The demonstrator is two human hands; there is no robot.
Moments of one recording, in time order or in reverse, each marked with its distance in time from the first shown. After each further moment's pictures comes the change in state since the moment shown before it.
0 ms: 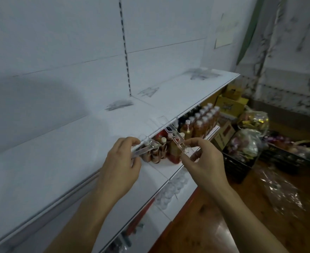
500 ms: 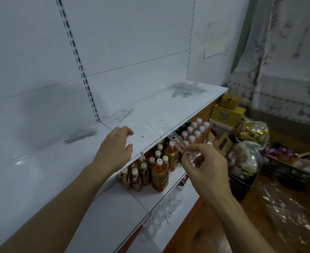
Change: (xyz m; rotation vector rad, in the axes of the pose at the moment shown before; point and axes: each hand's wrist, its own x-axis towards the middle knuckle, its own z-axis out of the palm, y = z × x) left_hand 0.202 0.044 0.107 0.186 -0.101 -0.006; right_hand 0.134 0.089 -0.079 0.017 0.108 -0.028
